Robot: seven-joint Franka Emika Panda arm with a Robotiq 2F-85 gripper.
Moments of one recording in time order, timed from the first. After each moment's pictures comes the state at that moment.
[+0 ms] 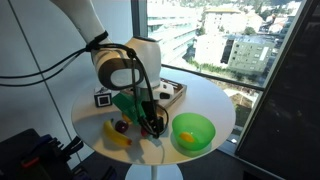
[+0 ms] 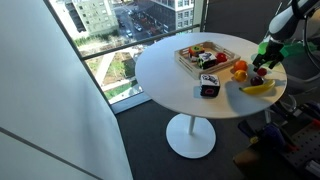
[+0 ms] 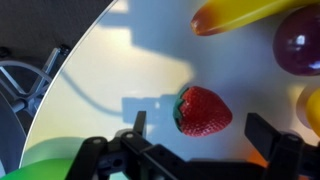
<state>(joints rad) -0.24 0.32 -0.11 -2.46 0.14 2.77 -0.23</state>
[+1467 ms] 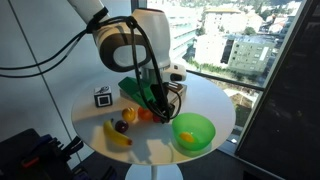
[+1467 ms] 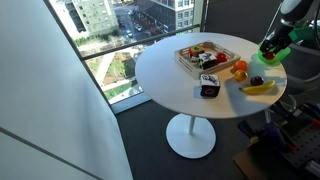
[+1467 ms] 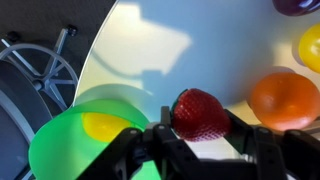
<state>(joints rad) -0.24 0.19 -0.16 -2.44 0.14 2.72 -0.21</state>
